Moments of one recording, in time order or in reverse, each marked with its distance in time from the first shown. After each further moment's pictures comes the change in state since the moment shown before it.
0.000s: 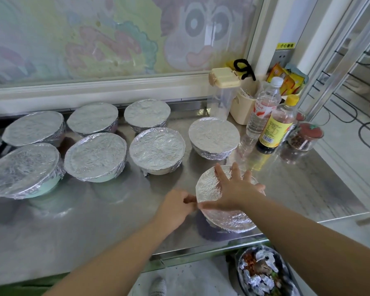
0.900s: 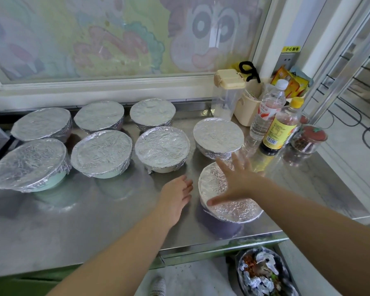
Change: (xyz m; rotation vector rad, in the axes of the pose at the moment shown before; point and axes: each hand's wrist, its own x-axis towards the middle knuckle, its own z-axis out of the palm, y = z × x) left_hand 0.001 0.029 -0.009 -1.088 0.166 -0.404; right_hand 0.011 0.008 -0.023 -0.075 -0.015 -0.131
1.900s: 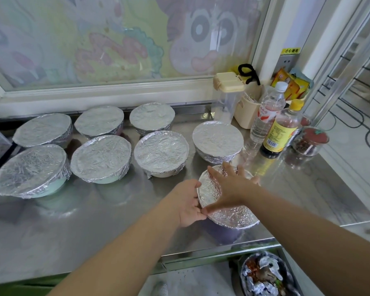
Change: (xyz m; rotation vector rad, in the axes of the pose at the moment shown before) left_hand -0.017 0.020 0.030 0.133 -0.172 -0.389; right_hand 0.003 -0.011 0.005 0.002 0.012 -0.047
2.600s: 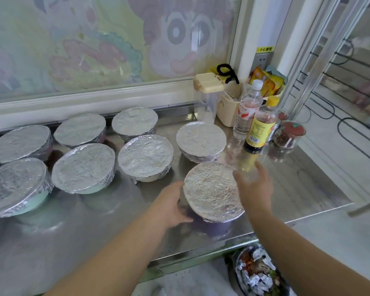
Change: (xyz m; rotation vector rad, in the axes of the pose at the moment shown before) left_hand 0.021 -0.006 -0.002 0.035 0.159 0.081; right_hand -0.038 0.033 0.038 1.145 0.840 0.452
